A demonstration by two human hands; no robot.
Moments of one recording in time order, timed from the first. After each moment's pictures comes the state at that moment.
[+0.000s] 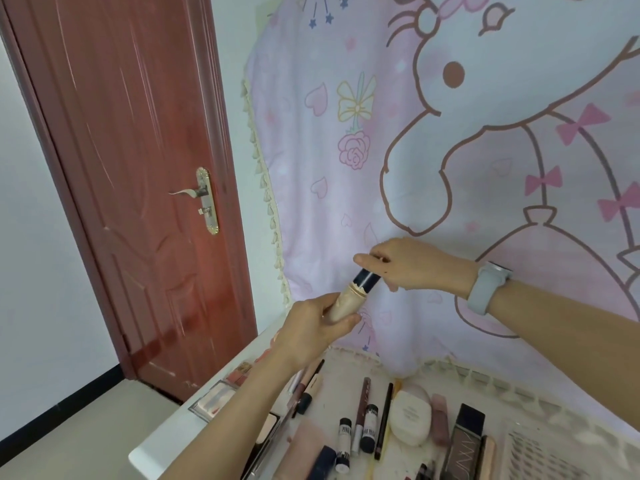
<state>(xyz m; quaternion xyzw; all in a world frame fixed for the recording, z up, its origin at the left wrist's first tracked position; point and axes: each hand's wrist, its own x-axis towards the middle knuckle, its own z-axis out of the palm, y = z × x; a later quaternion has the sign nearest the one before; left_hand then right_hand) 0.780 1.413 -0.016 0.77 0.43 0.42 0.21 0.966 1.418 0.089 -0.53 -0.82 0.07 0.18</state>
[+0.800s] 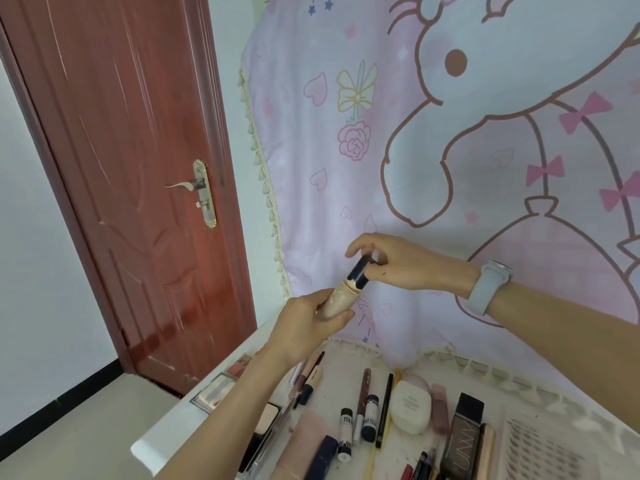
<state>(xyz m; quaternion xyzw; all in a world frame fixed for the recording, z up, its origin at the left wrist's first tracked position) 0.770 1.412 -0.022 0.76 0.45 0.42 0.21 0.961 1.415 0.079 -0.48 -0.83 0.16 0.22</state>
